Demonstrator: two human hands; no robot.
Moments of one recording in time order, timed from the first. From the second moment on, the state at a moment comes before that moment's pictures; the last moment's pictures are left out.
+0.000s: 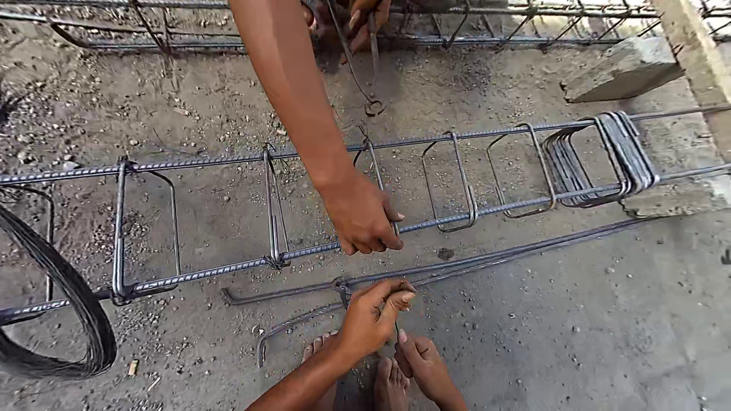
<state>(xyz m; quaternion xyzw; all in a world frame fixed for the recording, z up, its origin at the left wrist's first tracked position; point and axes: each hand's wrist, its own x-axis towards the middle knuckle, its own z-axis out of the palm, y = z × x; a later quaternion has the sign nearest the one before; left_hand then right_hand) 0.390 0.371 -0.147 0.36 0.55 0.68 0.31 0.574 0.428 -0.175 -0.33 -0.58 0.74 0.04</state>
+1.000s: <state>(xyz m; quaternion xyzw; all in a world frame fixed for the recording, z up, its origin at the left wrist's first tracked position) 0.369 0.307 -0.157 0.32 0.53 0.66 0.43 0.558 0.442 -0.213 -0.12 -0.68 0.72 -0.07</state>
